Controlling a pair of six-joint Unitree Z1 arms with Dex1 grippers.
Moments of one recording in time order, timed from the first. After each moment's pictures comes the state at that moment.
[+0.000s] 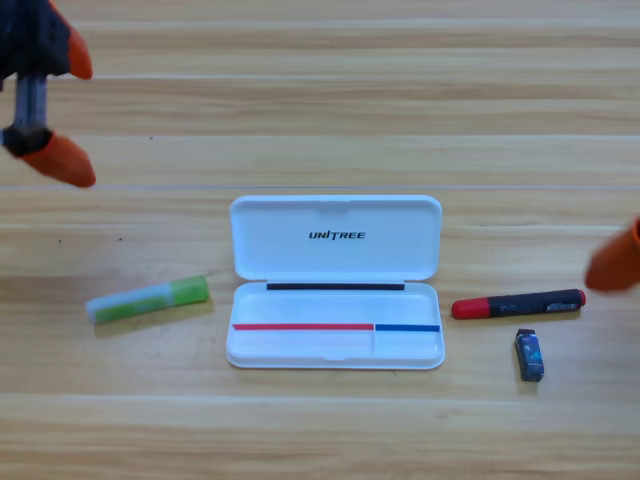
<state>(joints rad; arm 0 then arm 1) -0.64 1.57 -1.54 1.06 0.10 0.77 0.83 1.50 -1.28 0.93 -0.05 0.09</state>
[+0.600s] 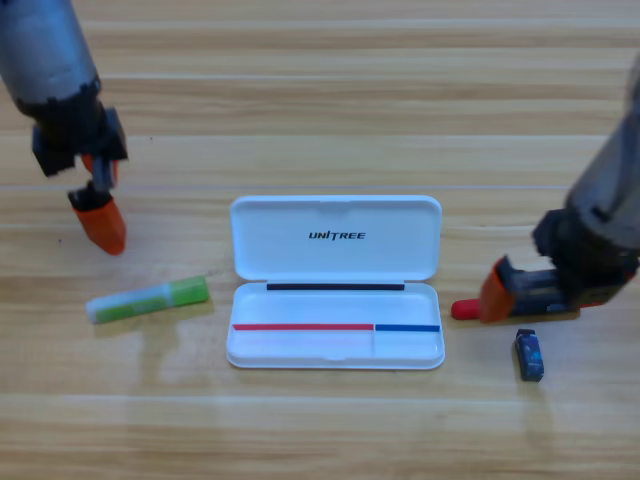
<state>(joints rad) -0.44 2.00 -1.65 1.15 -0.01 0.79 0.80 1.83 -1.24 0.74 -0.02 0.54</state>
